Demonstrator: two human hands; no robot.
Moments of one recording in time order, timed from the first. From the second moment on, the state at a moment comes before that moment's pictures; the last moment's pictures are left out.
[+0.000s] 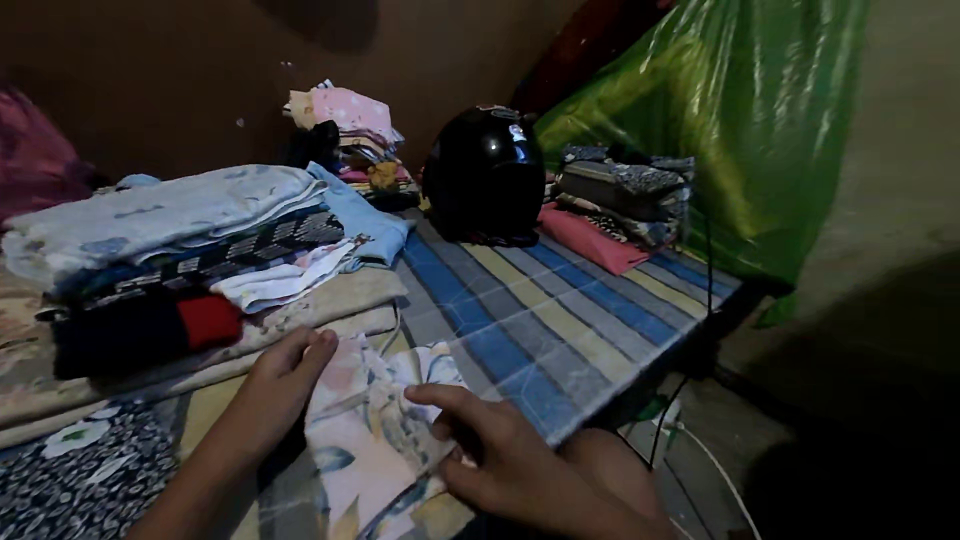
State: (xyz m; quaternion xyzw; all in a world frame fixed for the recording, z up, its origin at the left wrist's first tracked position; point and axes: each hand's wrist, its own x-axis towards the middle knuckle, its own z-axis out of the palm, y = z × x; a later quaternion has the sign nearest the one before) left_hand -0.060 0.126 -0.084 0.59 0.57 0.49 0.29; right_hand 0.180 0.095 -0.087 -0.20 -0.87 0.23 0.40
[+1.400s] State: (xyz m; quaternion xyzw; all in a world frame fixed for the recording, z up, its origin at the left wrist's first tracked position) left_hand -0.035 0.147 -0.072 0.70 0.56 0.42 0.15; right_hand 0.179 0.107 -0.093 -0.17 -0.89 0.10 0.42
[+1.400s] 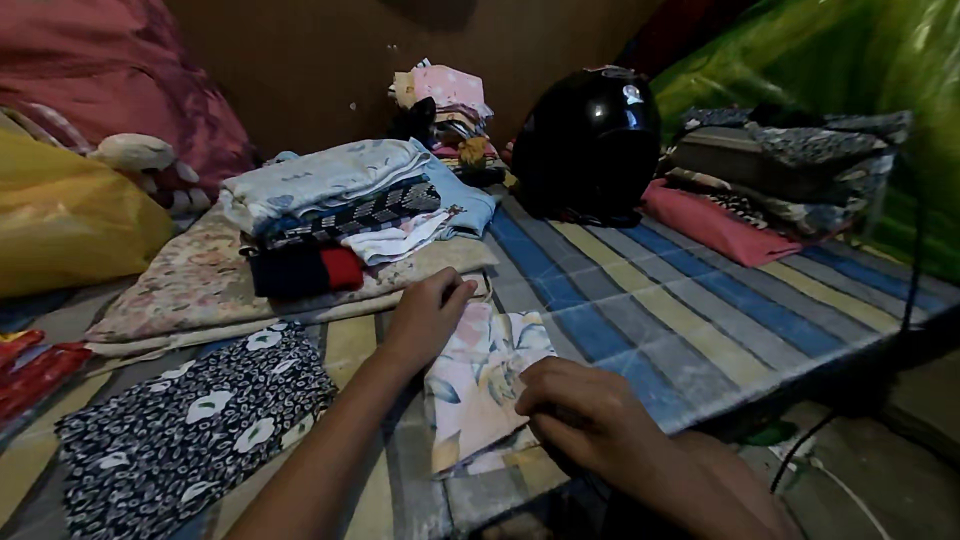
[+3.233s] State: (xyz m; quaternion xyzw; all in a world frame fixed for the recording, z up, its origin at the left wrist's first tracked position) left_hand 0.050 0.007 -0.087 0.70 0.61 0.36 0.04; right_hand 0.202 0.105 -0.045 -0.15 -0.95 0.19 0.22
